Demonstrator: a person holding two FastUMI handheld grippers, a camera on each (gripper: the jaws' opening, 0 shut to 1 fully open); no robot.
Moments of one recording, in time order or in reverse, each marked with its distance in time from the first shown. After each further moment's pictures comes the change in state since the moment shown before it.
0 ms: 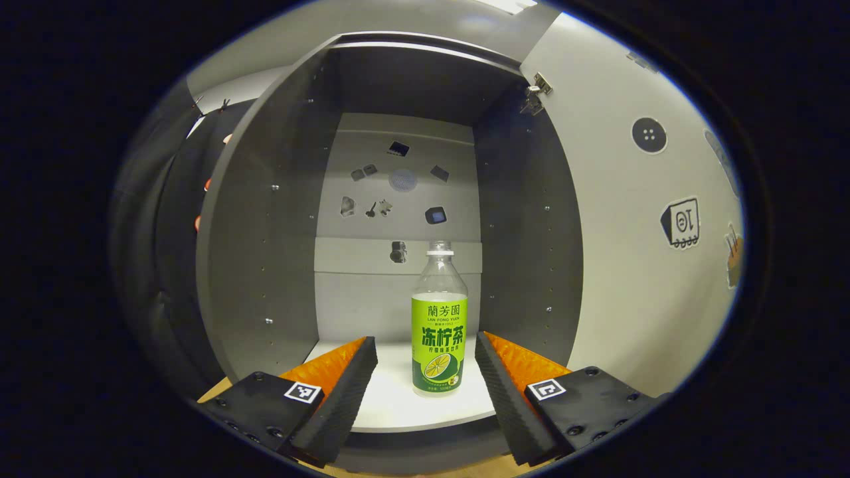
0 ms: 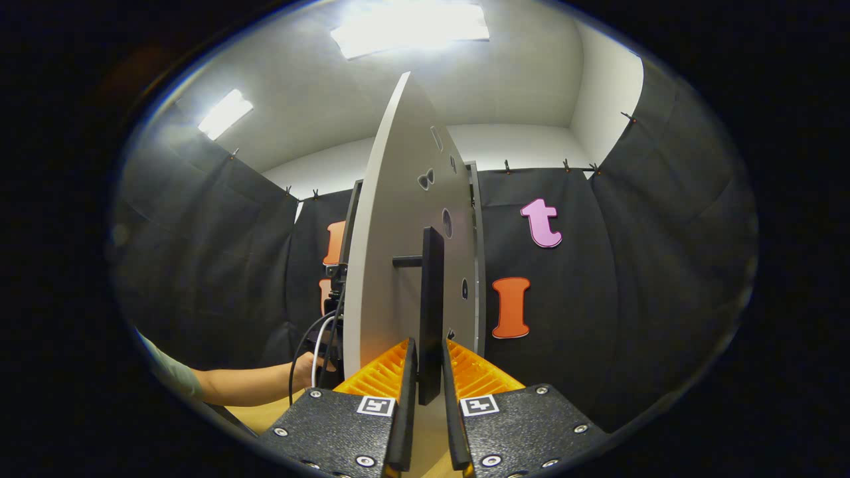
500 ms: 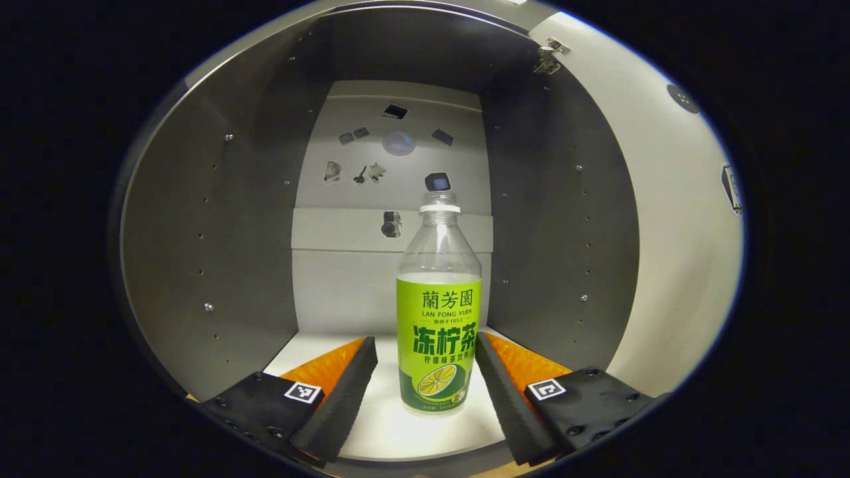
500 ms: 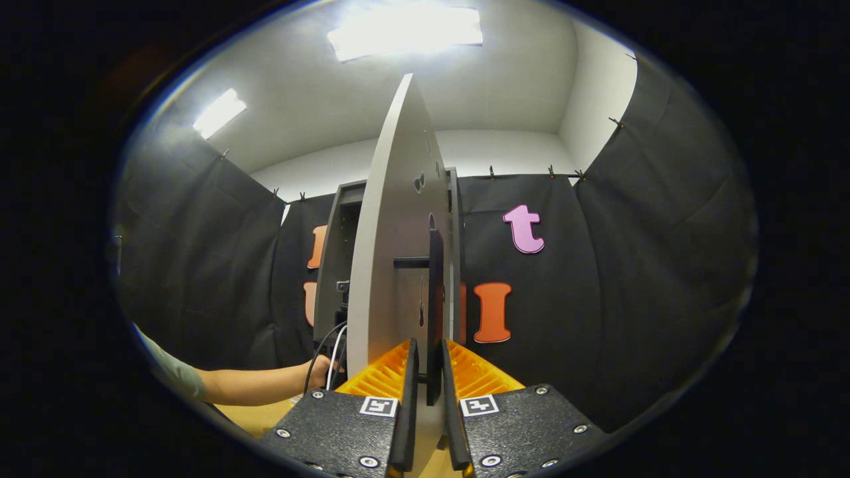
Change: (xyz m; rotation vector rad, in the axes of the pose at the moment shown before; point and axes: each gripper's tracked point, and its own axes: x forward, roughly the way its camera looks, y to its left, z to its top) left arm 0.061 -0.004 -0.029 -0.010 0.064 0.009; right arm -0.020 -0.035 0.004 0.006 -0.011 -0.049
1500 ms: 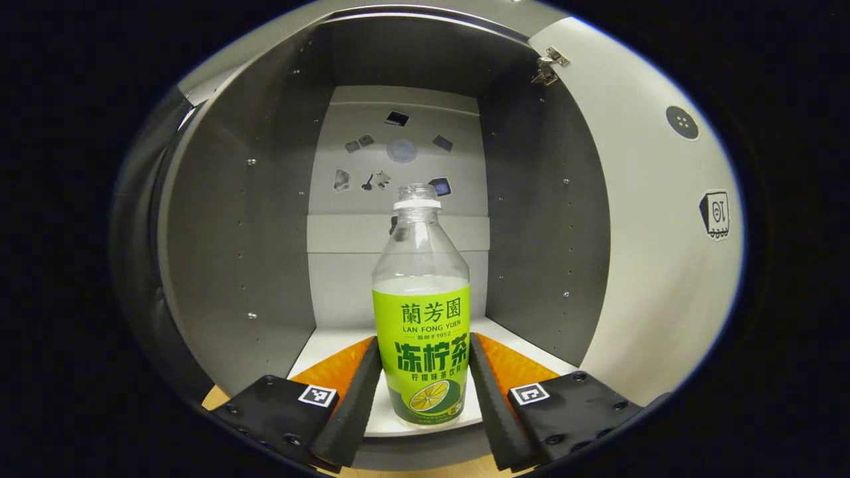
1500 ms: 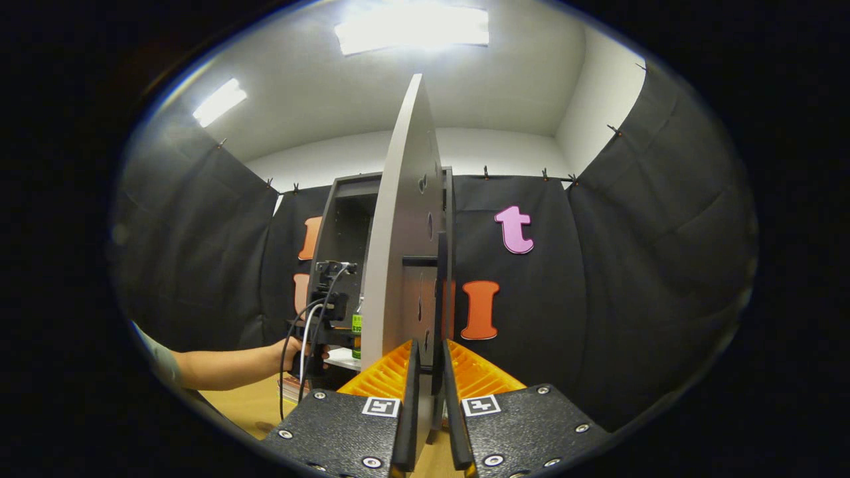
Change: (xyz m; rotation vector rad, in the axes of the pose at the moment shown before) left arm 0.011 0.003 0.003 0.016 0.043 0.001; right arm -0.006 0.004 -0.001 -0.060 0.034 -0.074
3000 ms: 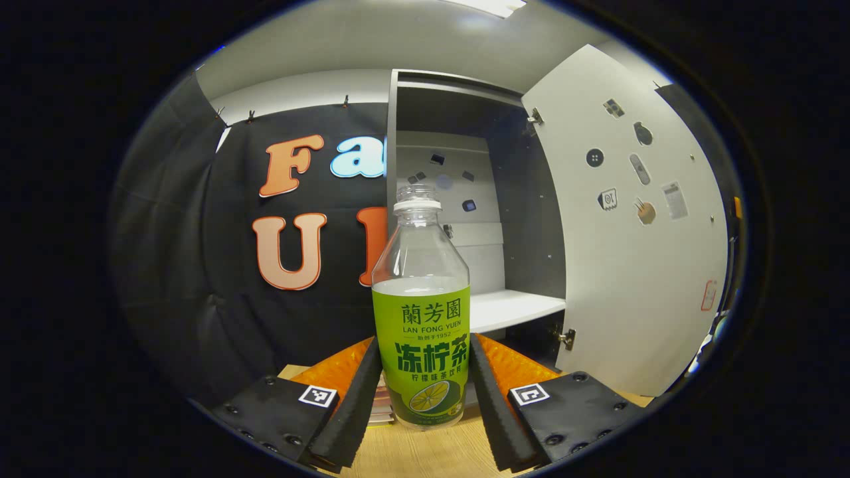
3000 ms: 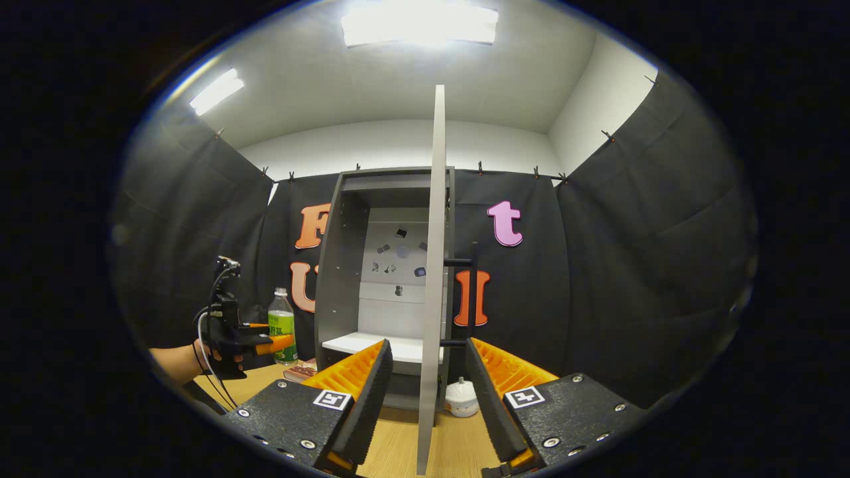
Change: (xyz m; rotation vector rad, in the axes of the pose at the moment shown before) left arm 0.005 0.004 -0.007 0.066 -0.065 0.041; right arm -0.067 0.040 0.007 -0.018 0.065 -0.058
